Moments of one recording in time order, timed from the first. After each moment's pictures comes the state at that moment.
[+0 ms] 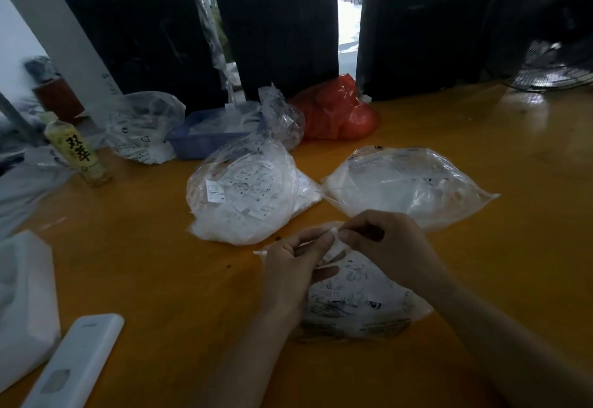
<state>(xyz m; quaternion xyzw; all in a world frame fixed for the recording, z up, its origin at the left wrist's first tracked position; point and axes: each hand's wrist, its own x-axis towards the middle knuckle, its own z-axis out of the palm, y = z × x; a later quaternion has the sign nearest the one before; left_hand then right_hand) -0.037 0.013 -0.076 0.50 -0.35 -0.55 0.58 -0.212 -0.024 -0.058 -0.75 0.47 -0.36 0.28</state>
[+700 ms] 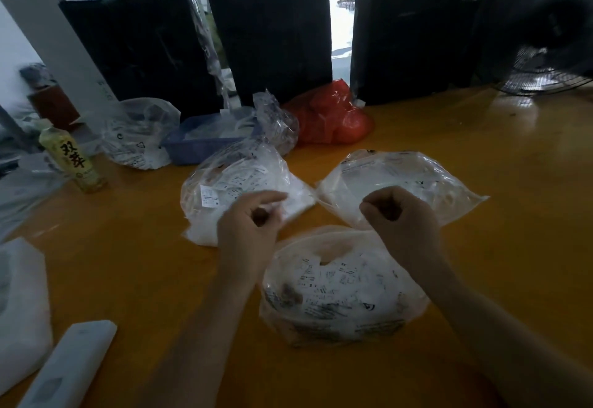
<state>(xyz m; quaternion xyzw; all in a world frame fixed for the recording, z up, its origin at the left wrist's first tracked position) 0.010 -0.010 -0.036 0.60 -0.59 -0.15 0.52 -0.223 -0.041 -0.058 -0.62 0.52 -0.52 0.27</state>
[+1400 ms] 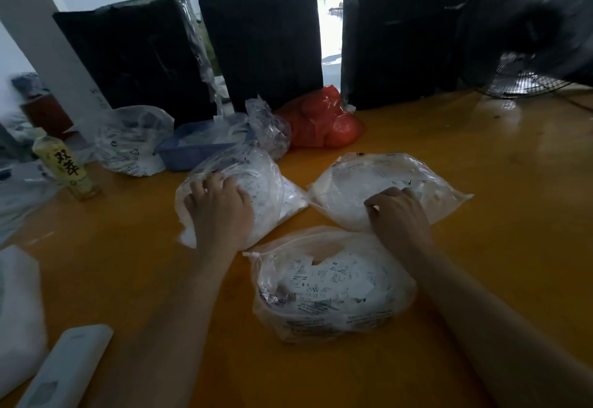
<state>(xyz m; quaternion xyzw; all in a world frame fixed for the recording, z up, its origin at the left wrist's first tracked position) 0.044 -0.063 -0.030 0.78 -0.59 0.11 0.21 -0.247 -0.086 -0.080 -0.74 0.62 -0.26 -0.02</state>
